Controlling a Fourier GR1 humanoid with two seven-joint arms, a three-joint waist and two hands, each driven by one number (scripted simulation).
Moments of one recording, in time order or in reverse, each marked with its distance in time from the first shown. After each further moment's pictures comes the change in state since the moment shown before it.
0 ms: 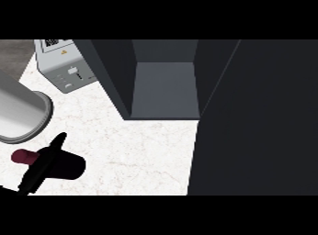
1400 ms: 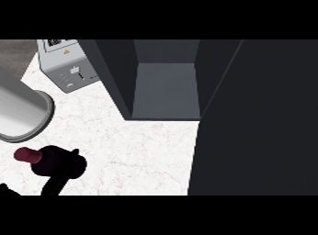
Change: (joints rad) left arm 0.078 0.127 -0.146 0.184 0.520 0.268 -0.356; right arm 0.041 0.043 -0.009 0.009 -0.038 0.050 -0.016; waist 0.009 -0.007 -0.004
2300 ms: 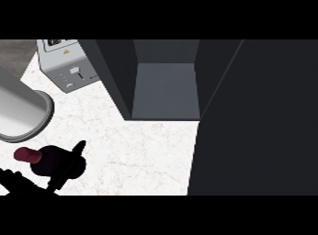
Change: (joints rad) left arm -0.093 -0.010 0.018 0.107 0.254 -0.019 -0.171; right arm -0.007 0.001 0.004 0.007 -0.006 0.002 -0.009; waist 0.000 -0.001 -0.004
